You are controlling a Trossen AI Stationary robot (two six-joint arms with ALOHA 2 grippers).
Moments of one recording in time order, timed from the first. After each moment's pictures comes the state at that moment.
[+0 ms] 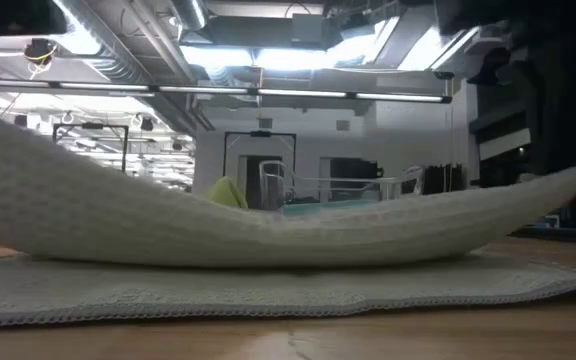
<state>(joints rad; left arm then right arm) -0.75 1.98 1.55 -1.11 -0.29 -1.08 0.61 1.87 1.36 -0.97 0.20 0.70</state>
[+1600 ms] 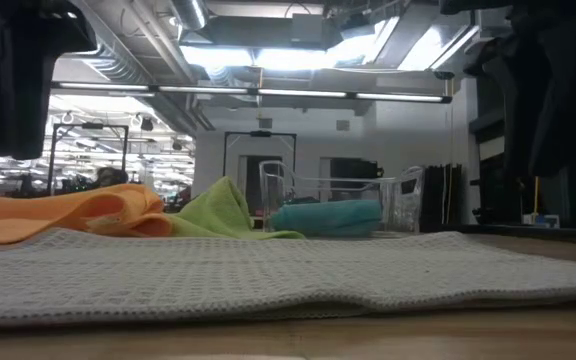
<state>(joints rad) -0.70 1.99 1.55 -1.06 -0.28 -1.03 0.64 1.87 1.34 -0.89 0.32 0.70</state>
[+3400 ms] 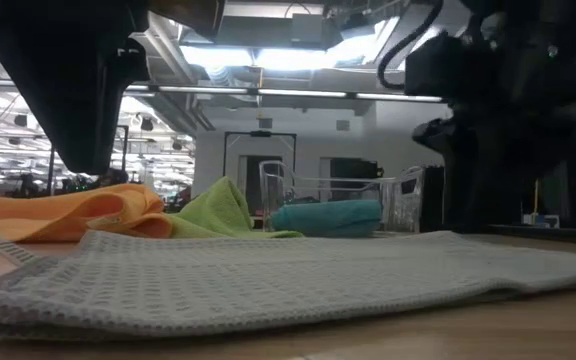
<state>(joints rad) -0.57 1.99 1.55 -1.03 -0.17 -0.91 0.41 1.67 0.93 -0.44 0.15 0.27</state>
